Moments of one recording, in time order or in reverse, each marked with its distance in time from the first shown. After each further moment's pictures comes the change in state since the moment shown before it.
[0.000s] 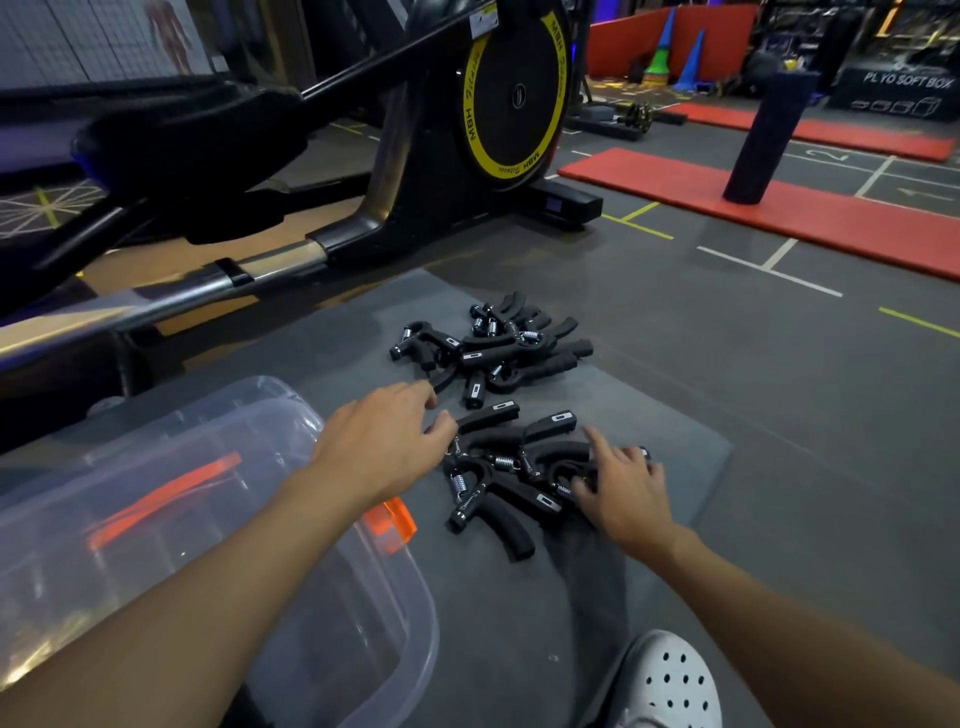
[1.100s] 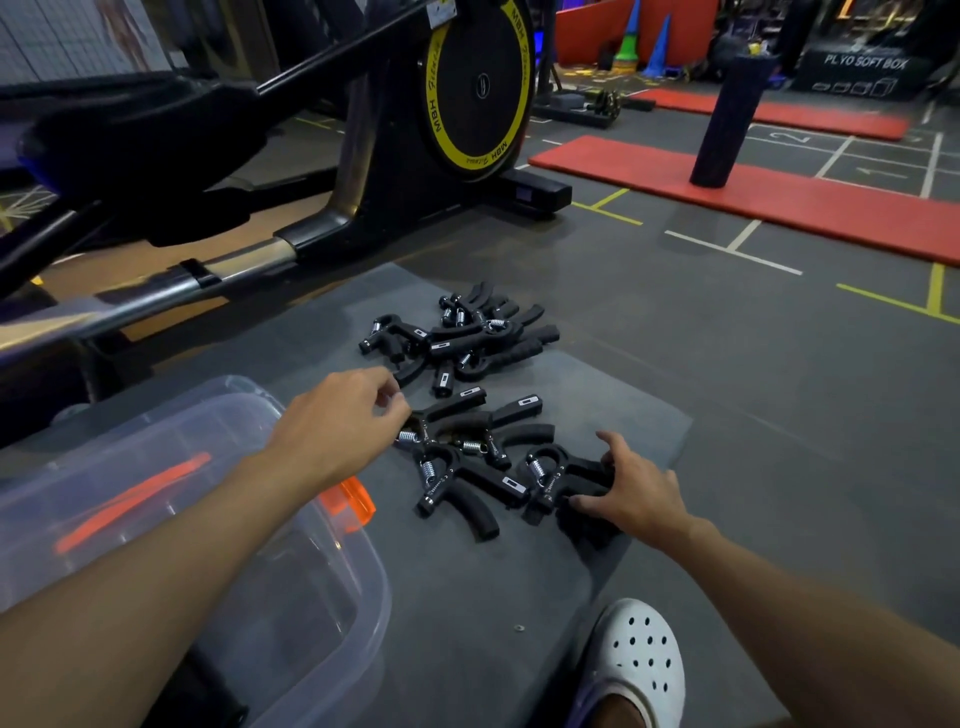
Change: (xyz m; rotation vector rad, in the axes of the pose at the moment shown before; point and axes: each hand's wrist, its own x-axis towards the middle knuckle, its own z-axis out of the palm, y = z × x) left_hand 0.001 -0.004 0.002 -0.121 0.062 0.034; right_hand -0.021 0.059 -0.013 0.156 -0.126 0.086
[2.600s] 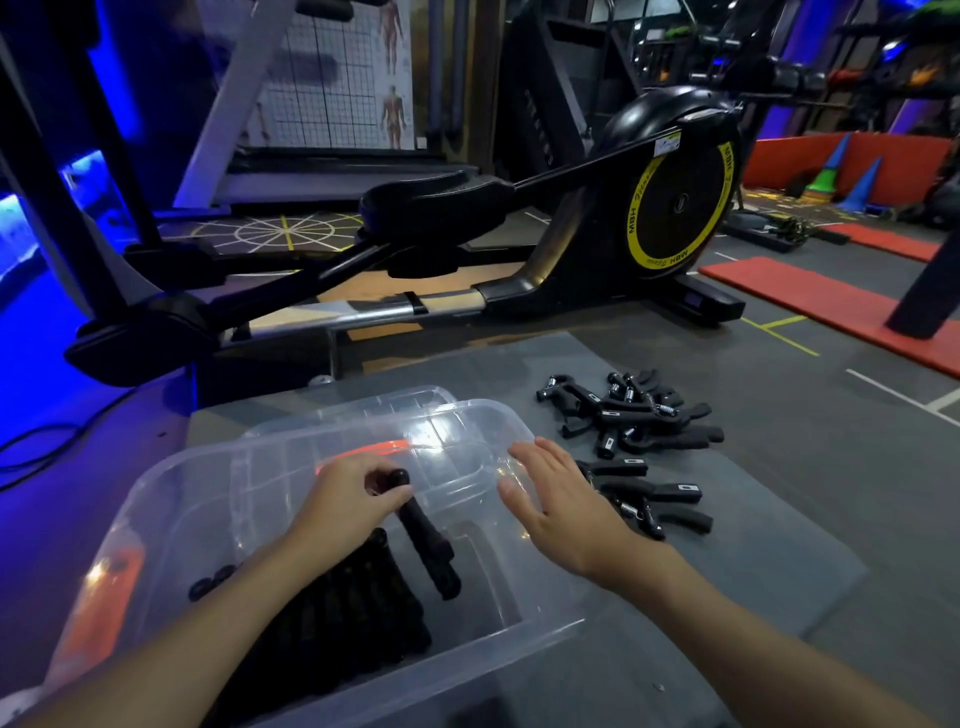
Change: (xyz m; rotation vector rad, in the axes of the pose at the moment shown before) left_hand -0.167 -0.158 -0.053 -0.477 0.296 -0.273; right_hand -0.112 -0.276 -0.012 0.089 -0.147 -0.785
